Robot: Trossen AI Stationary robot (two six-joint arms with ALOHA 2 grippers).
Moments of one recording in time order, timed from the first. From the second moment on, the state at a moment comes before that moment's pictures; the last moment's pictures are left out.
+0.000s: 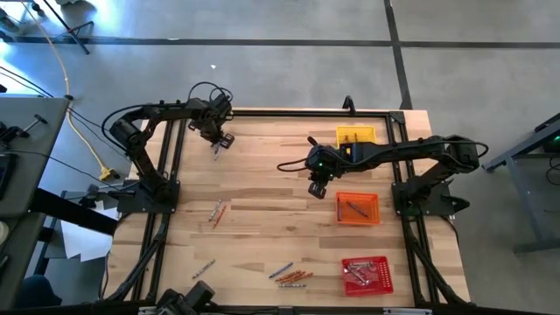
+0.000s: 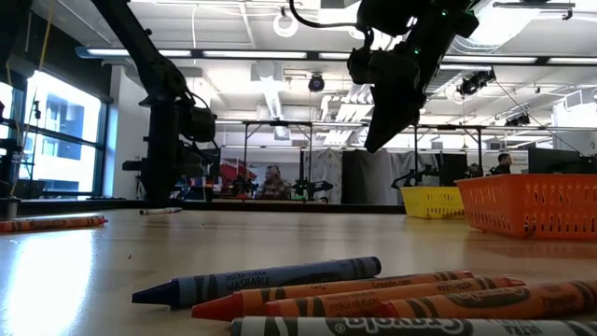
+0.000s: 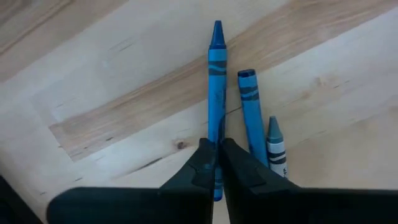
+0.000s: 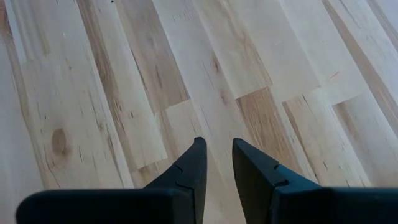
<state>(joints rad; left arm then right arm) 0.91 1.76 0.95 -0.72 -0.10 -0.16 -0.10 1.53 1.05 -0.55 0.05 0.26</state>
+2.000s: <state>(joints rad) -0.11 1.08 0.34 0.80 -0.29 -0.30 0.13 1.53 0.75 0.84 0.35 0.16</state>
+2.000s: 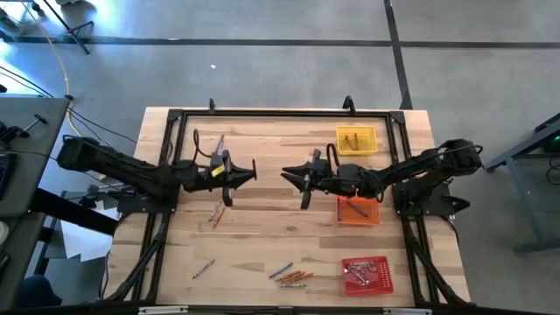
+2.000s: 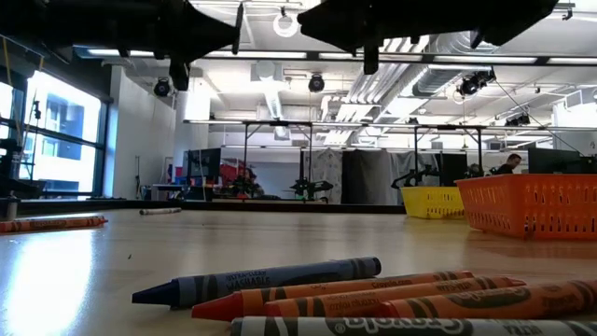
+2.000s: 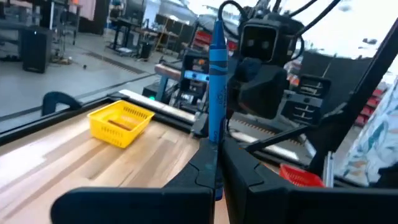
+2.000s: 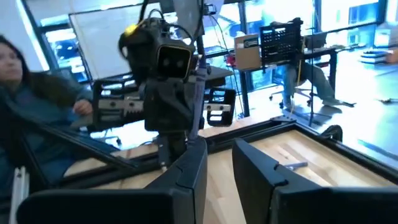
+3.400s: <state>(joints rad) -0.26 1.50 0.58 0.99 -0.40 -0.22 0.26 1.68 0.91 0.85 0.47 0.13</state>
